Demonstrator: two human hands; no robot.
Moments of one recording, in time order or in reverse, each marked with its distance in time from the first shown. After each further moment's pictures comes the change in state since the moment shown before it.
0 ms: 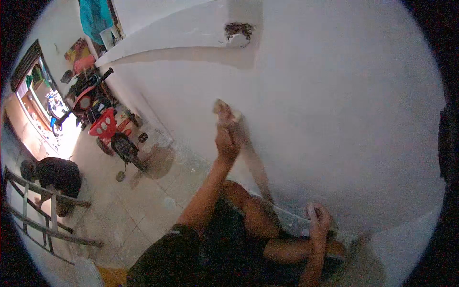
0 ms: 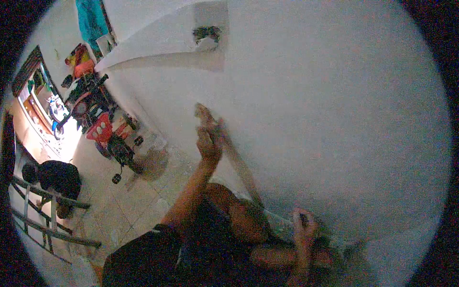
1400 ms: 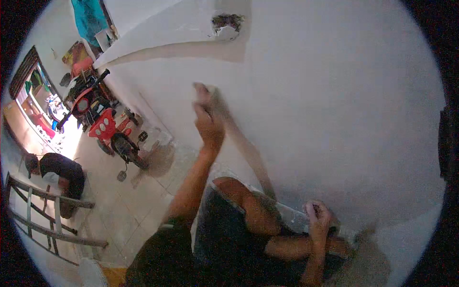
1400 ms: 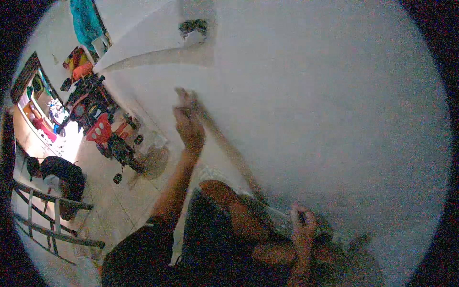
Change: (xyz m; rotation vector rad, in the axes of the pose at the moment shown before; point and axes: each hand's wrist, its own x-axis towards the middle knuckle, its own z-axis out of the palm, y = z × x) left_hand 0.069 0.017 -0.022 0.041 0.137 -0.085; right_hand -0.007 -0.007 0.005 0.059 -0.048 0.040
